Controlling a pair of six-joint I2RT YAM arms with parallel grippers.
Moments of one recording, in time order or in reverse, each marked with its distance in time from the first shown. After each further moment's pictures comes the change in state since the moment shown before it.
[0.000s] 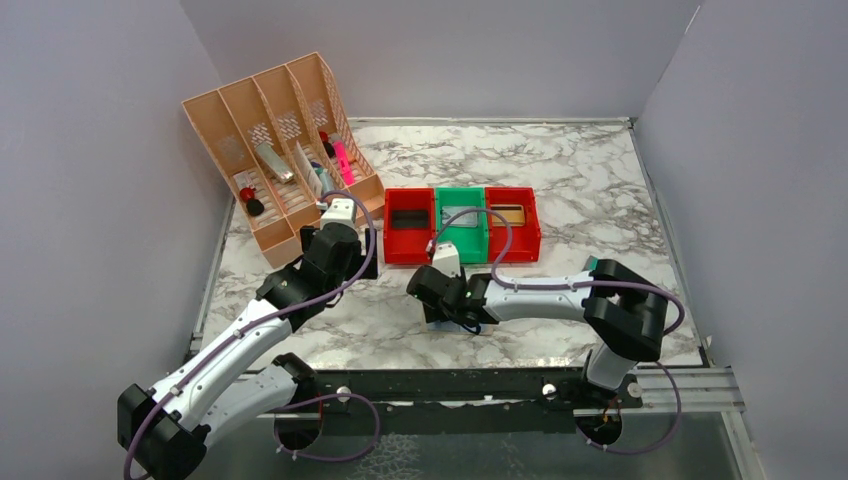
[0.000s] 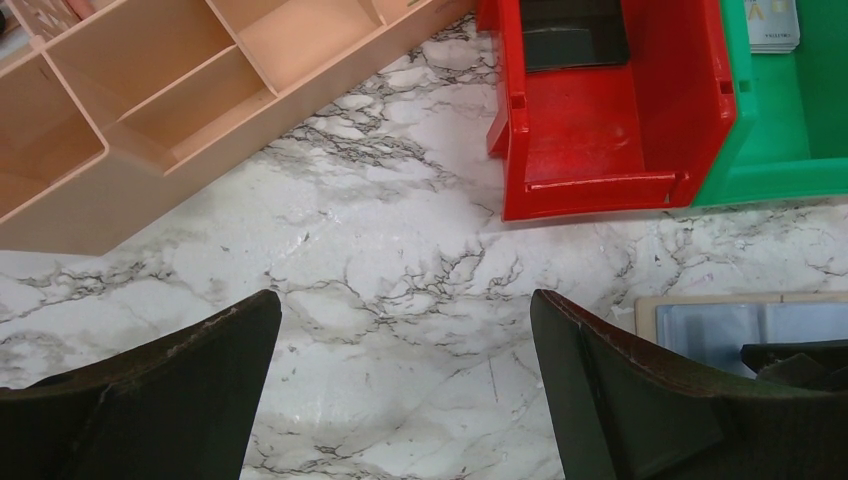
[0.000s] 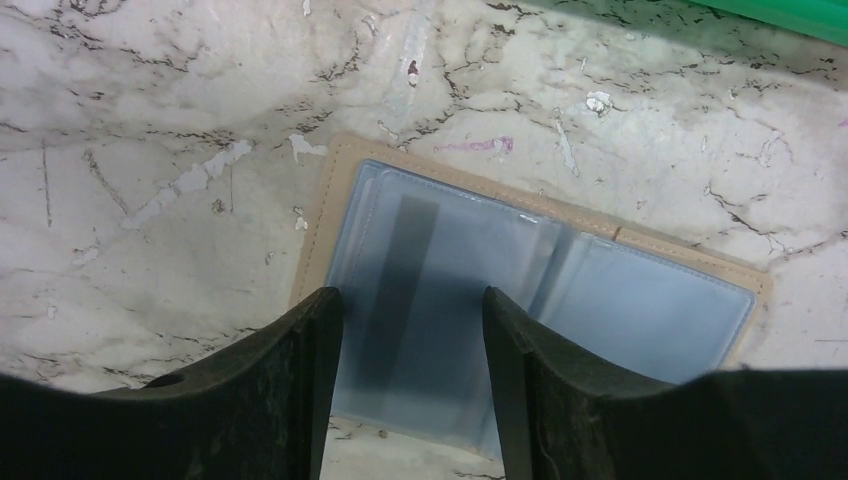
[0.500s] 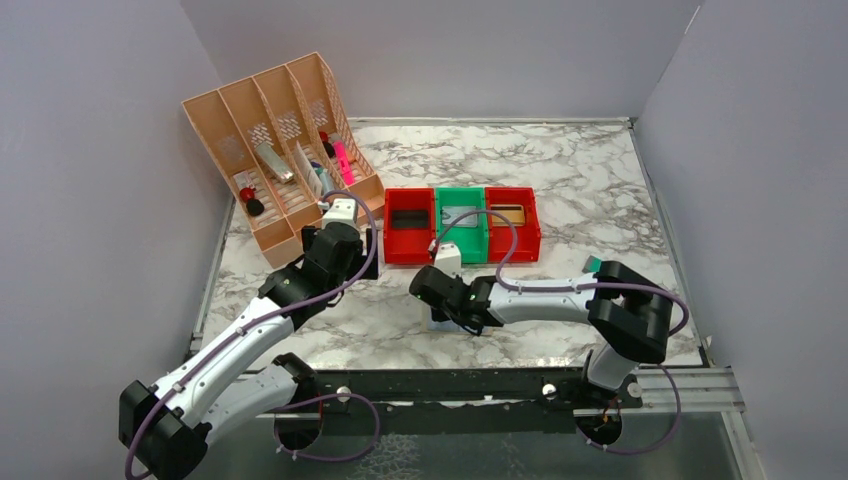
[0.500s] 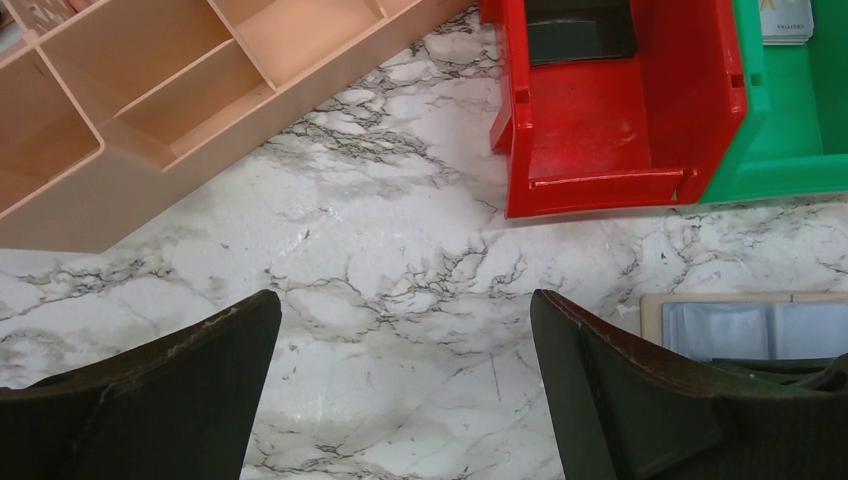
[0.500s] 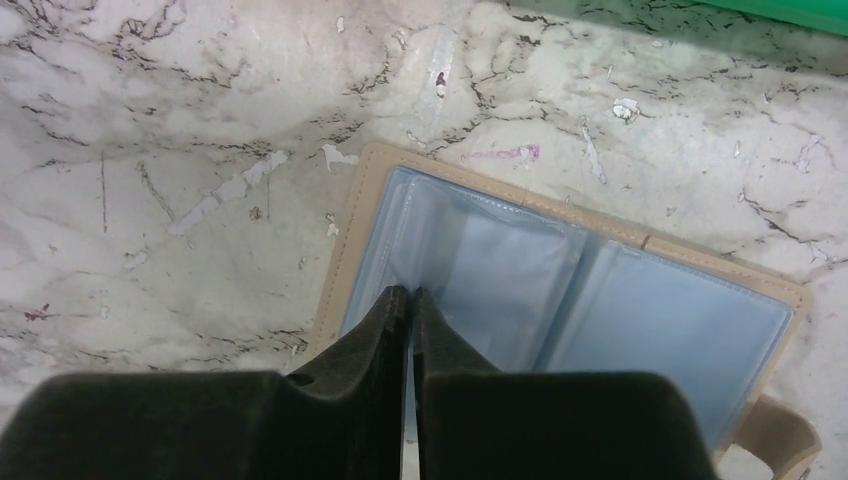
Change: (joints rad) left arm 0.001 0.015 0.000 0.000 0.000 0.000; right arm 0.000 -0.023 -0.039 0.084 -0.008 0.028
